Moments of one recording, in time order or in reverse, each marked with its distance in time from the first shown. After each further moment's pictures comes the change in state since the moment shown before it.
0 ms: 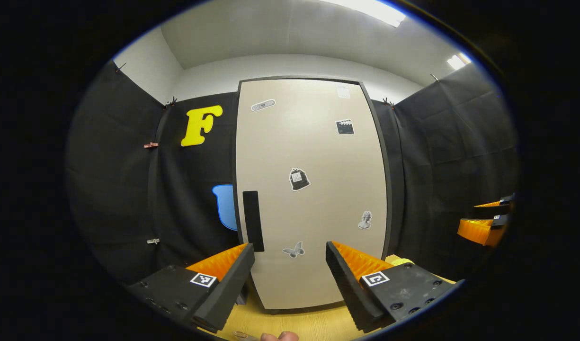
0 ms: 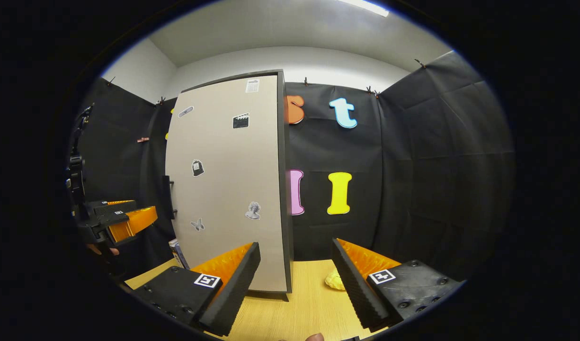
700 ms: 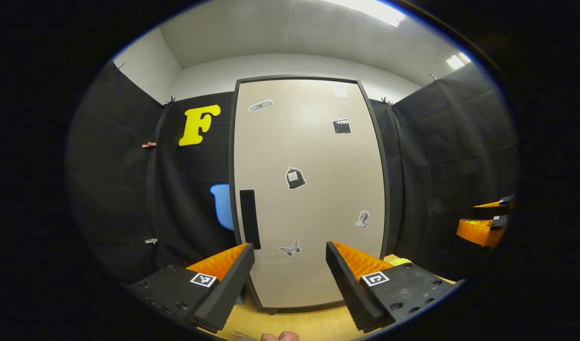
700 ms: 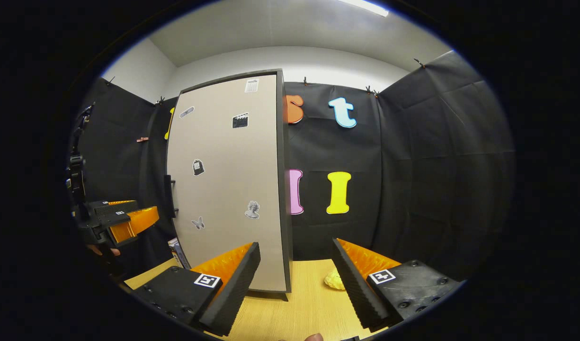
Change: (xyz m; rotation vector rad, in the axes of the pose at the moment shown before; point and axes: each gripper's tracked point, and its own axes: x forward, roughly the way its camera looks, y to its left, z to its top) left arm 0.002 -0.006 -0.002 -0.003 0.000 -0.012; right arm -0.001 -0.002 -0.002 -0.002 0.002 -0.004
